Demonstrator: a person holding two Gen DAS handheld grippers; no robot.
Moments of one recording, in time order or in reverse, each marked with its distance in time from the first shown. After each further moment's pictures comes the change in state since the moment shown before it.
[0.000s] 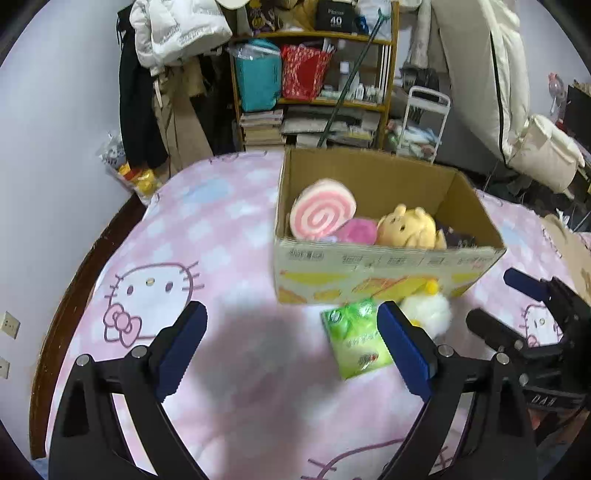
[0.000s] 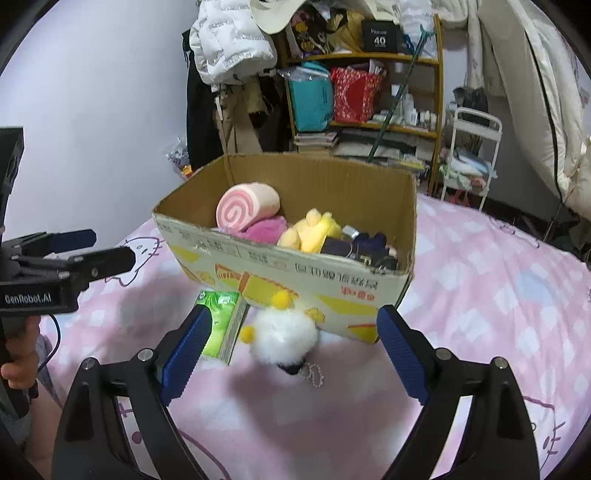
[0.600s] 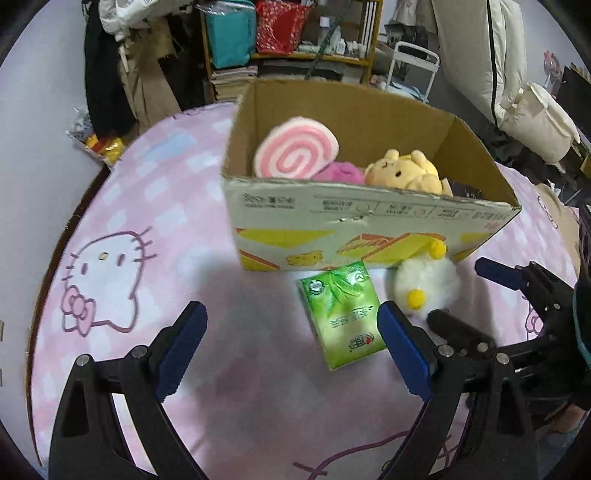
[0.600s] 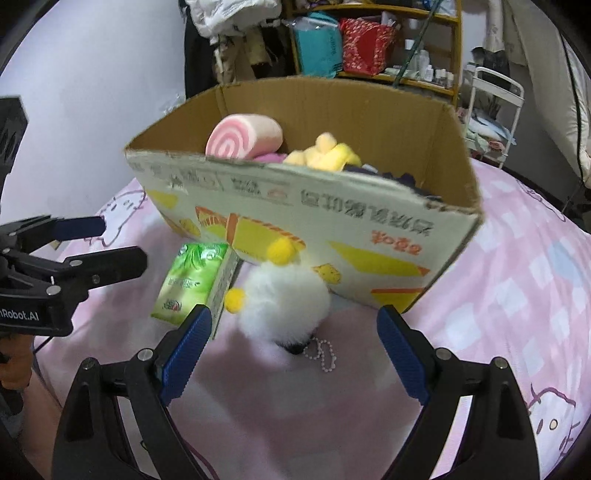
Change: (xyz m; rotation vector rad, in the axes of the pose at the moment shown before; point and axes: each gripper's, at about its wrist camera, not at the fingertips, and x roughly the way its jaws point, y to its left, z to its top) left arm 0.057 -0.015 -0.006 0.036 0.164 -0.098; right arm 0.056 0.003 -0.017 -0.019 0.174 0.008
